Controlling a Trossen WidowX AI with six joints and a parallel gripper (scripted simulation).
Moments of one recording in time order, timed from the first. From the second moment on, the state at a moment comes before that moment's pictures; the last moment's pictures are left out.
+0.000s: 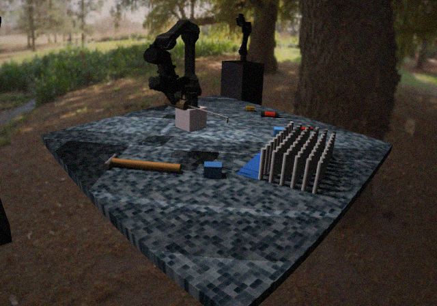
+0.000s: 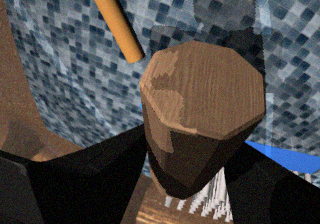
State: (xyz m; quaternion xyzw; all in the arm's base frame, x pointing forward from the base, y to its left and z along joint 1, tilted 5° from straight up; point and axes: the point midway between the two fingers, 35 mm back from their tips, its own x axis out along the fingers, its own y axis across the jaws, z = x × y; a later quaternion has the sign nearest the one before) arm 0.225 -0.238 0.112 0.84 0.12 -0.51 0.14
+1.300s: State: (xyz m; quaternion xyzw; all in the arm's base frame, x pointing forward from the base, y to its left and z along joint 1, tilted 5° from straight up) arm 0.294 -0.088 0.084 0.87 0.14 -0.46 0.13
